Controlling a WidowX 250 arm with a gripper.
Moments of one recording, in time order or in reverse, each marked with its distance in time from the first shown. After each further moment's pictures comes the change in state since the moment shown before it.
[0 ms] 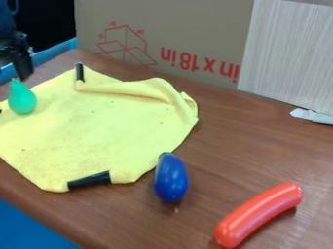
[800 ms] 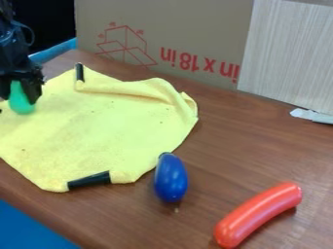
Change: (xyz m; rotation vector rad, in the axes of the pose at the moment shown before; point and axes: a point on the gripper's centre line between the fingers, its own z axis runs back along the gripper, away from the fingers) arm -0.004 -0.004 -0.038 0.112 -0.072 -0.020
